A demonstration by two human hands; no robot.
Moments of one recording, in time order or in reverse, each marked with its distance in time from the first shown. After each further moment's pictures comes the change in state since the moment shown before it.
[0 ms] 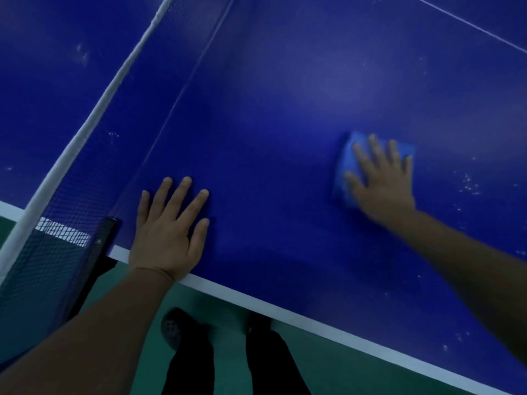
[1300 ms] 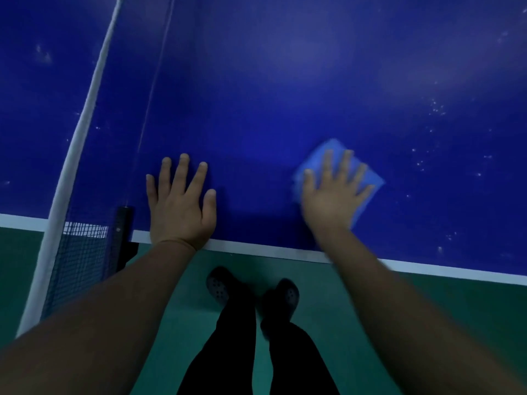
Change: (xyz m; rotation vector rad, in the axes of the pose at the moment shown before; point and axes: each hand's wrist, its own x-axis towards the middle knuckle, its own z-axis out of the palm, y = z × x) left_hand 0.000 0.000 -0.010 -0.030 -0.123 -0.014; right_hand -0.116 -0.158 0.014 0.133 0.036 0.685
